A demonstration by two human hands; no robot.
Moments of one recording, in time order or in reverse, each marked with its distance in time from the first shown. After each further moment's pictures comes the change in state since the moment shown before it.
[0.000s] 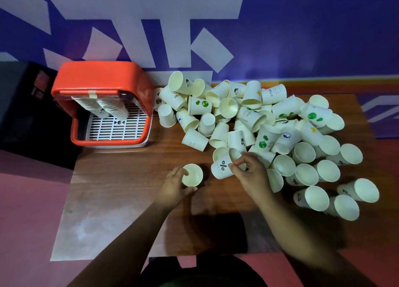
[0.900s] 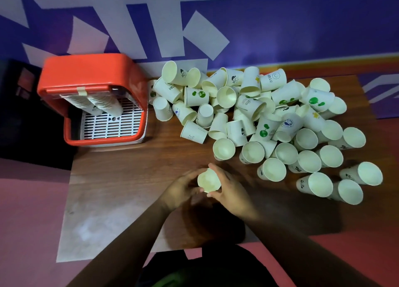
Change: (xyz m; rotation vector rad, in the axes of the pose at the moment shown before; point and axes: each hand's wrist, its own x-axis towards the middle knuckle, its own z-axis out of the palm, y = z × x) left_hand -0.009 0.007 -0.001 -0.425 -0.335 0.092; right_hand -0.039 0.047 0.055 -0.339 -0.402 -0.164
